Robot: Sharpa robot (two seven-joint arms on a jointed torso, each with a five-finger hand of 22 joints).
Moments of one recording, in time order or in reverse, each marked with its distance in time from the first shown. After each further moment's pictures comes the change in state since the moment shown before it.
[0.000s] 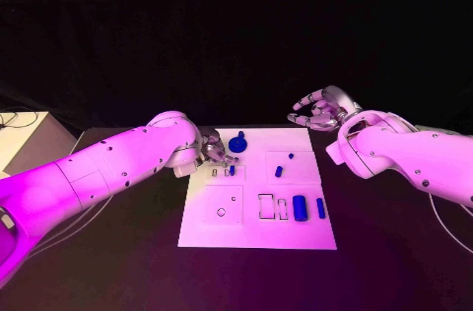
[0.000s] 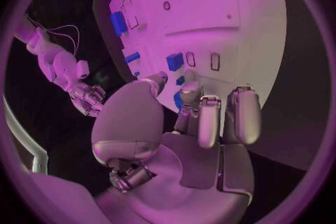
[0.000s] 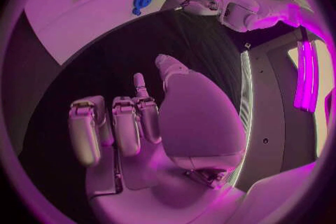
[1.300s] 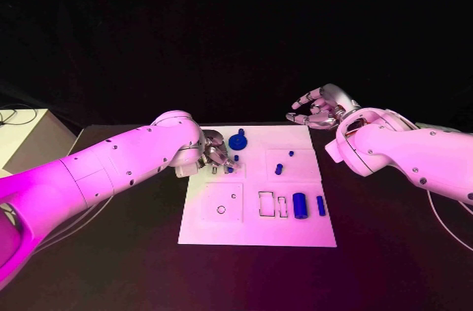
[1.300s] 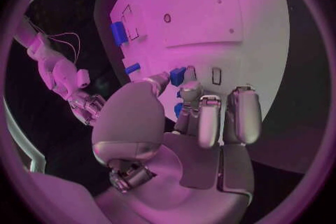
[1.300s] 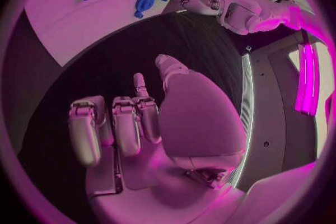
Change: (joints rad) left arm 0.001 0.017 -0.015 -0.009 0.000 0.059 -0.003; left_hand 0.057 -0.005 0.063 -0.011 0.000 -0.004 -0.004 0.000 0.066 -0.018 -0.007 -0.015 -0.014 0.000 0.000 0.000 0.000 0.000 0.000 0.000 0.000 -0.004; right arm 0.000 0.008 0.000 -0.004 -0.026 0.013 -0.025; right_hand 0.000 0.000 0.000 0.000 0.000 0.000 0.000 0.000 0.000 0.000 0.000 0.000 0.000 0.000 0.000 0.000 0.000 0.000 0.000 0.000 0.000 0.001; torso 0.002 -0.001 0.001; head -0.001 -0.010
